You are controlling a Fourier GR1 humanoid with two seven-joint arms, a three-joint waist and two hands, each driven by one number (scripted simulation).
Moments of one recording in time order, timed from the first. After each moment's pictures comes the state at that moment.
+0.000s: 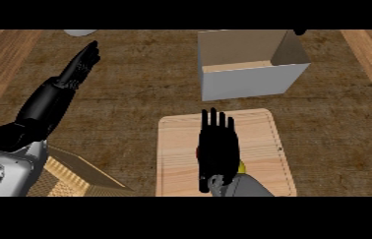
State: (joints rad) left arm -0.29 0.48 -0.16 -1.66 0.11 -0.04 -0.01; right arm -0.37 -0.02 0.71 -1.55 0.93 0.31 1.13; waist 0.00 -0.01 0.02
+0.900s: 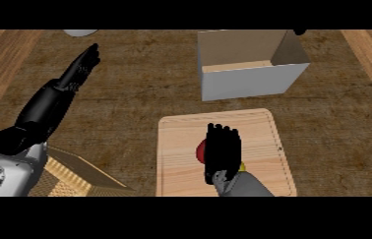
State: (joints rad) left arm -0.28 0.47 -0.16 -1.67 0.09 -0.05 -0.02; right arm -0.32 -0.01 0.68 -1.41 0.97 0.25 1.07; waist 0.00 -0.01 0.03
